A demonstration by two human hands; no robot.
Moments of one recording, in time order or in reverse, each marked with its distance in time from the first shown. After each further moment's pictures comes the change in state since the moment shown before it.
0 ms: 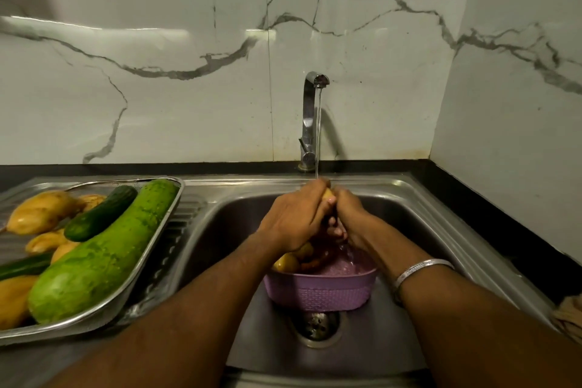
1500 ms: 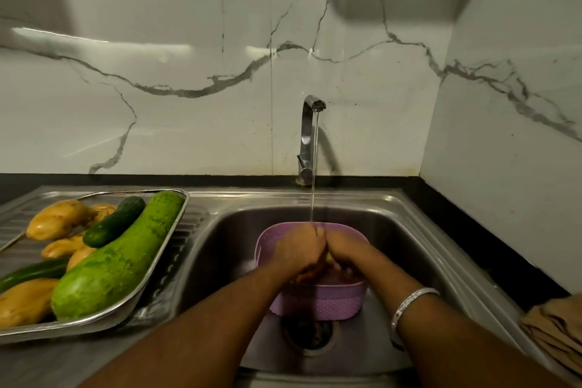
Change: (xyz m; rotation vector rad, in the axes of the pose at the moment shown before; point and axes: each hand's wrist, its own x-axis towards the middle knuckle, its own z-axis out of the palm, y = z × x) left_hand -0.007 0.023 0.018 0.026 -0.182 -0.389; right_hand -0.018 0.013 -0.003 -0.994 0.085 -0.085
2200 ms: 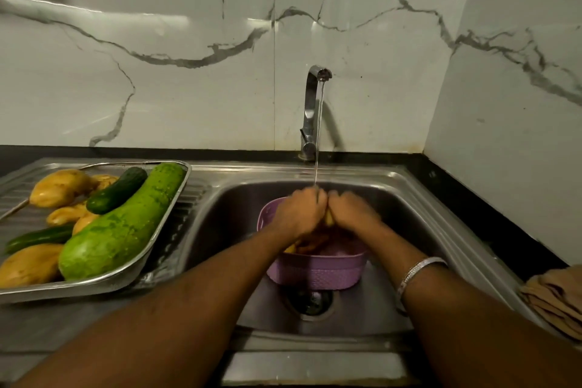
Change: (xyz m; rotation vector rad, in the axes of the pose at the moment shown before) left_hand 0.002 0.002 -0.012 -0.150 0.033 0.099; right_hand -0.013 -0.008 -0.009 0.009 0.219 -0.014
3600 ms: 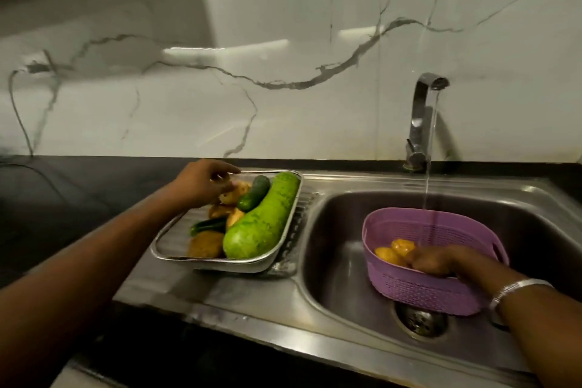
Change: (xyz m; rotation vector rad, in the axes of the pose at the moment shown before) left_hand -0.153 -0.145 -0.287 0.282 0.141 -0.449; right_hand 0.035 0.022 0.077 -0.219 -0.817 -0.344
